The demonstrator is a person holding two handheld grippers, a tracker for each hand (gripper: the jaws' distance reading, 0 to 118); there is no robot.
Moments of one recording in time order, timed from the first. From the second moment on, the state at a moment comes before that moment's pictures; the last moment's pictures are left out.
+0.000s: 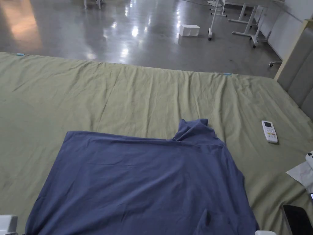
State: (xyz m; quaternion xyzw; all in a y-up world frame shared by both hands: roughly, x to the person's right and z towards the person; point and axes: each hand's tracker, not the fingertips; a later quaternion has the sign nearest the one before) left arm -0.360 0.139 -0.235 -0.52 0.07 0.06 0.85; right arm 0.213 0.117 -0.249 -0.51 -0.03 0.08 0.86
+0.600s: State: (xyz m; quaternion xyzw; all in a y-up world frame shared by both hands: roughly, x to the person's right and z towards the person) left arm -0.371 0.180 -0.257 -0.46 0.07 0.07 0.88; right arm 0.218 0.182 -0.258 -0.45 0.00 0.05 0.89
